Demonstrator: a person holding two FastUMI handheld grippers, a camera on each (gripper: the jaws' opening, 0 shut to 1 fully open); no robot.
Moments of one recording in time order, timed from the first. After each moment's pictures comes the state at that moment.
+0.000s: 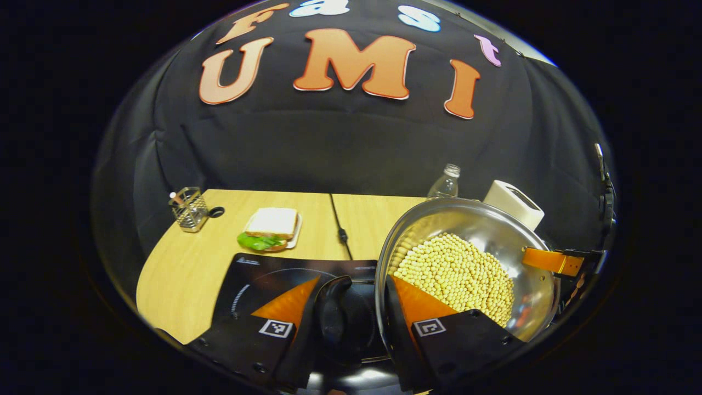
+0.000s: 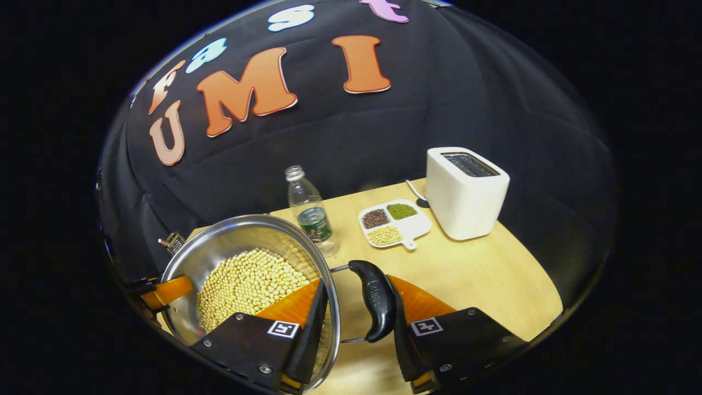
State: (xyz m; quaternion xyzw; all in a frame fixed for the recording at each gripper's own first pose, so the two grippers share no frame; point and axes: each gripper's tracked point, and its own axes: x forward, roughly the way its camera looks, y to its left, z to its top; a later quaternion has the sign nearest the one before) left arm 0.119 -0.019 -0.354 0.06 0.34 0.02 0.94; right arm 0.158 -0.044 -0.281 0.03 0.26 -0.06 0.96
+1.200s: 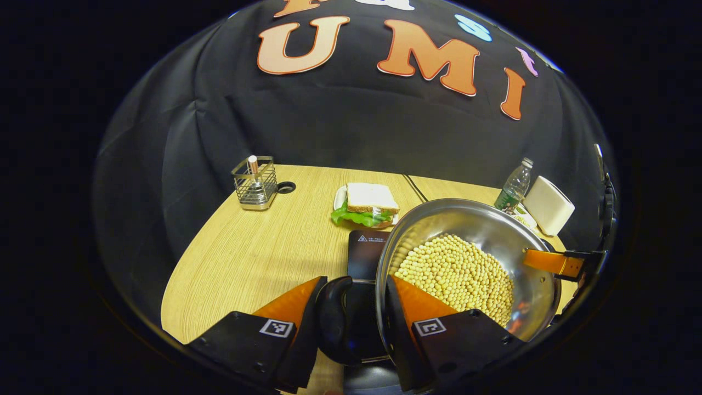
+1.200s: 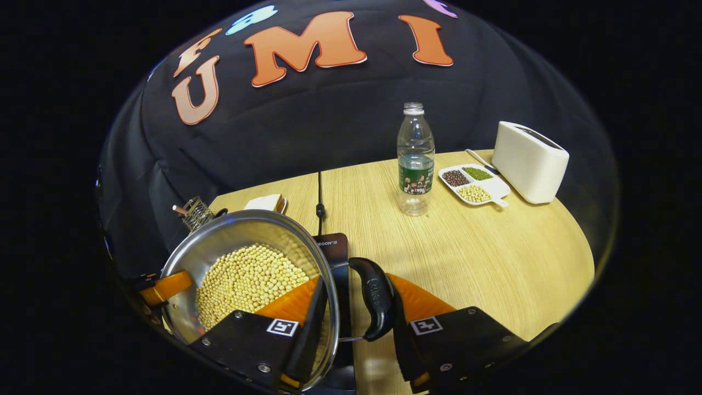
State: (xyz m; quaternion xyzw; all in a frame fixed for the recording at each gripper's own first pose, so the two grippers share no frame) left arm 0.088 0.146 -0.365 0.04 0.37 0.07 0.92; right arm 0.163 0.118 -0.368 0.02 0.31 -0.03 0.95
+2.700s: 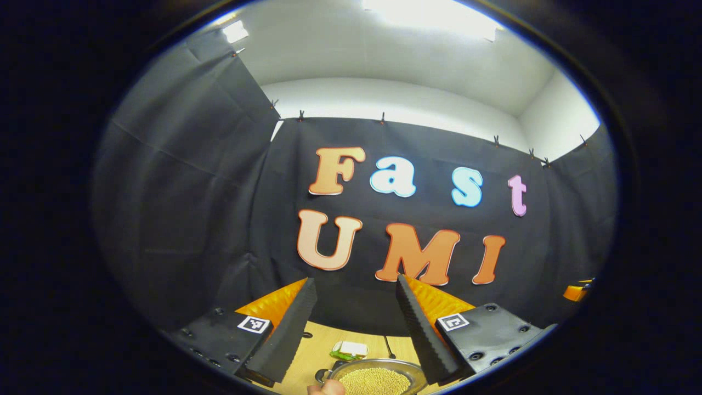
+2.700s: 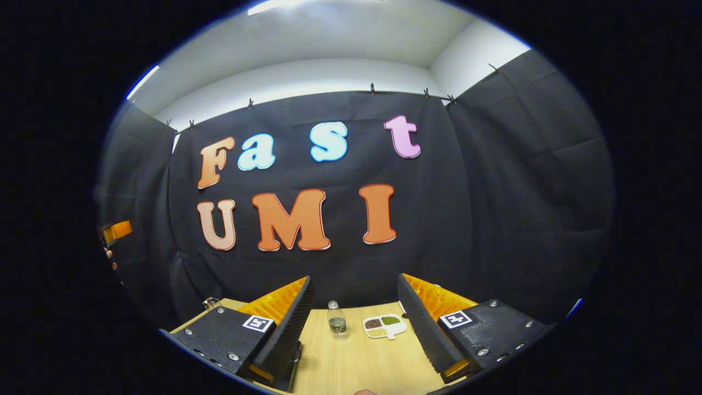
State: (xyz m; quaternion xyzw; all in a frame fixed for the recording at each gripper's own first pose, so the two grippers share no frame) left arm -0.007 0.035 0.106 0.03 -0.07 0.13 0.99; right arm 0.002 -0.026 0.047 -0.04 -0.06 -0.04 1.00
